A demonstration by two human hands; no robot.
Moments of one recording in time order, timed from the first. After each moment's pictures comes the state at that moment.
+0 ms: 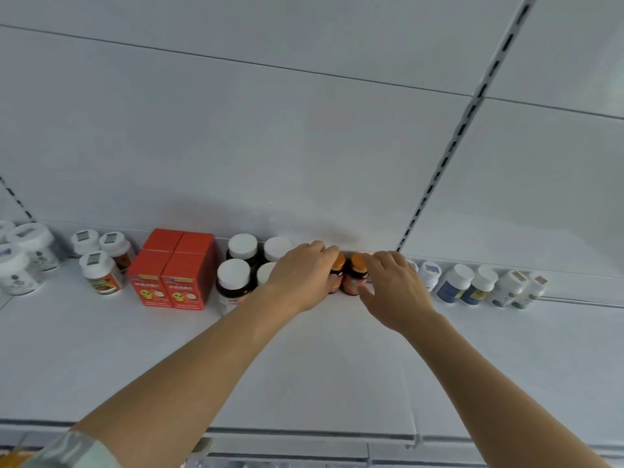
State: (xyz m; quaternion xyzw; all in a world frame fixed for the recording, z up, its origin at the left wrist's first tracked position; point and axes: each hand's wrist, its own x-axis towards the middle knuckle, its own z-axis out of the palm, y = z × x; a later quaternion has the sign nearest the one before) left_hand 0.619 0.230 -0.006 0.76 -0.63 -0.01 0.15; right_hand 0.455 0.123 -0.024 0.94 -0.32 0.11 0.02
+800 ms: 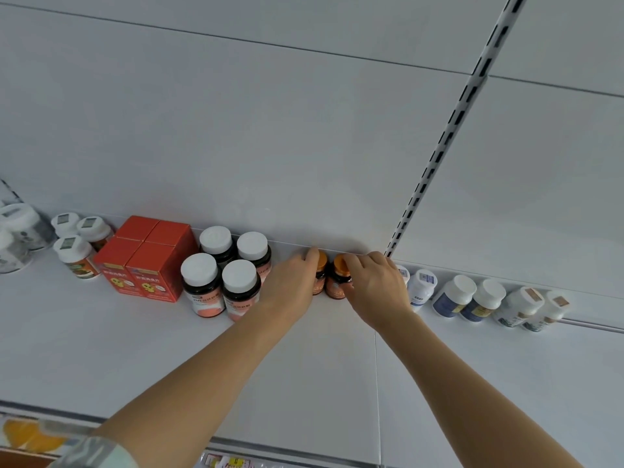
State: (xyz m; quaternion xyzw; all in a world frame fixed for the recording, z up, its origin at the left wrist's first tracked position) left_hand 0.596 0.182 -0.061 0.85 -0.51 0.02 0.12; right_hand 0.467 0.061 -0.068 0.95 -0.24 0.18 0.02
